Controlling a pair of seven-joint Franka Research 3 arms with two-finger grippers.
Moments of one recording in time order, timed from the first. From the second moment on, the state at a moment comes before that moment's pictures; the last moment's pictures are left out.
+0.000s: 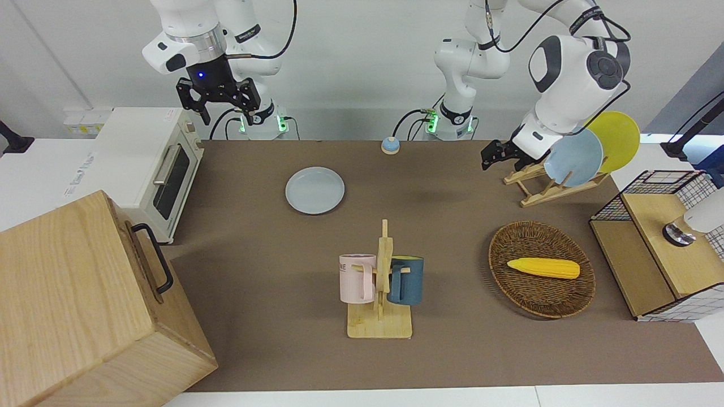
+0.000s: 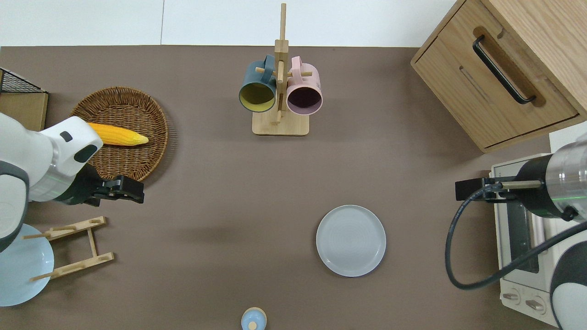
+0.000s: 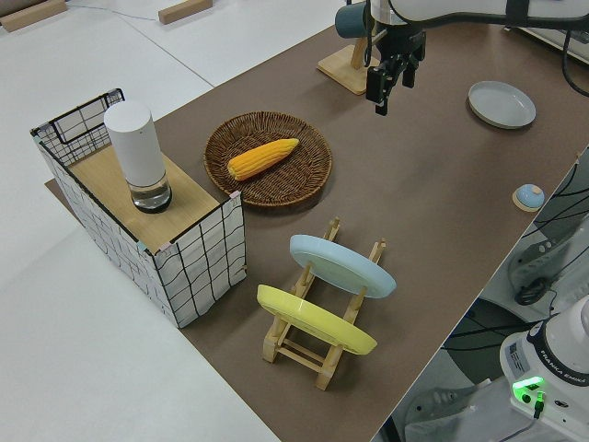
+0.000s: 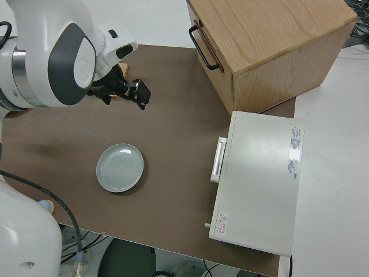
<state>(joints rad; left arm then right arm) -0.37 0.00 0.32 -1.81 -0.12 1.63 -0.04 -0.25 -0.12 0.37 -1.63 0.05 1.51 0.17</state>
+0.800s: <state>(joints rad) -0.30 0.00 0.31 -1.61 -0.05 1.53 -0.03 -0.25 -0.12 0.37 -1.63 0.05 1.51 0.17</state>
